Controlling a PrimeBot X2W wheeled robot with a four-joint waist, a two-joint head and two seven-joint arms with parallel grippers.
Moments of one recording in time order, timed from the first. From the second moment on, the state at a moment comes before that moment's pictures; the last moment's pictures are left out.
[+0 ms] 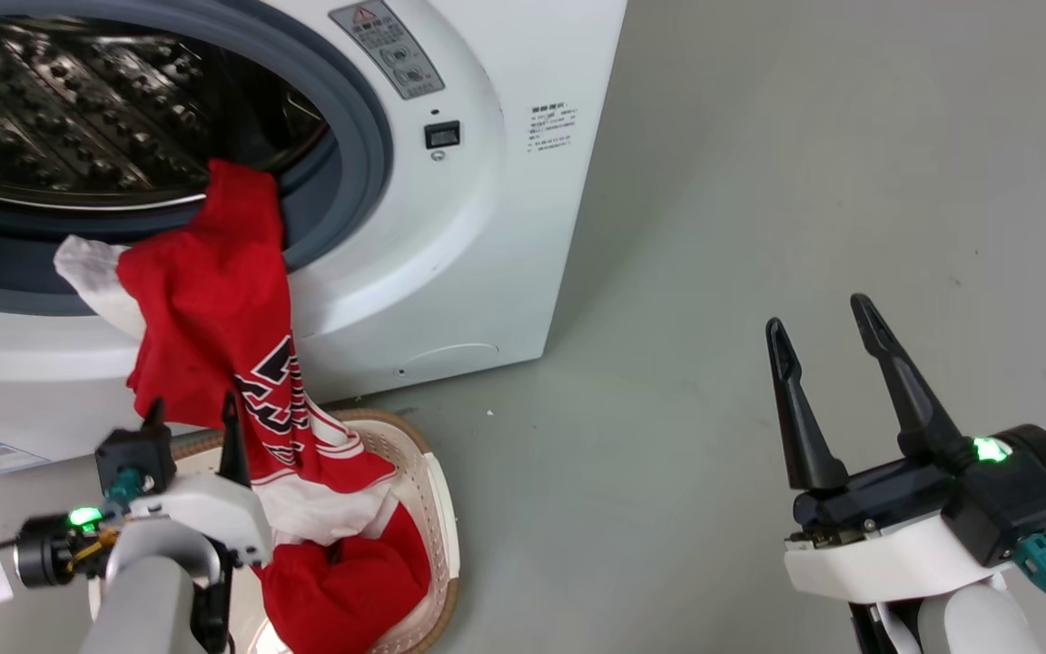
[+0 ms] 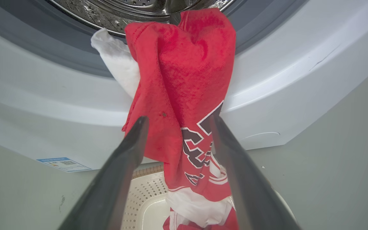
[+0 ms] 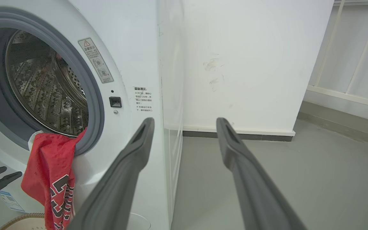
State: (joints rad) left arm -0.32 0.22 -0.03 0.63 -0.19 0.06 -0.26; right arm -0.09 -0.05 0.15 -0.12 0.06 0.13 -0.26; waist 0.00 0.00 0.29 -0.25
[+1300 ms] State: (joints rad) left arm -0.71 0.35 0.03 0.93 -0.13 0.03 -0.25; right arm -0.20 -0.05 0.16 -0.15 0.13 0.13 -0.26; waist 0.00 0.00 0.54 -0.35
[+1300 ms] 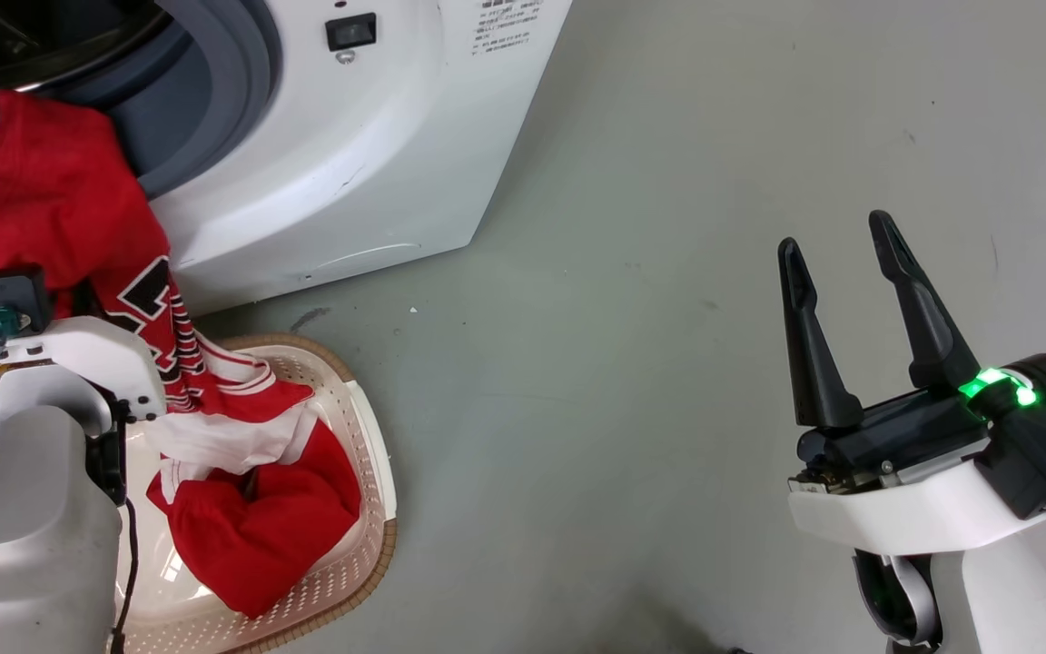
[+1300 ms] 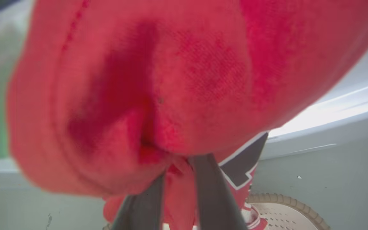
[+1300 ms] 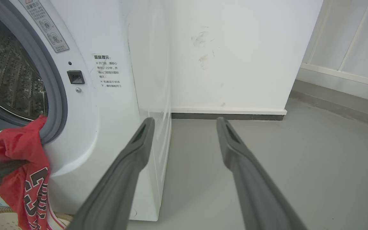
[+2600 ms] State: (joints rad) left arm -0.21 0.21 -0.04 0.50 -0.04 -0.07 -0.26; right arm -0.05 -0.05 0.16 -0.09 0.06 0.13 -0.26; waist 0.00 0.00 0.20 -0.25
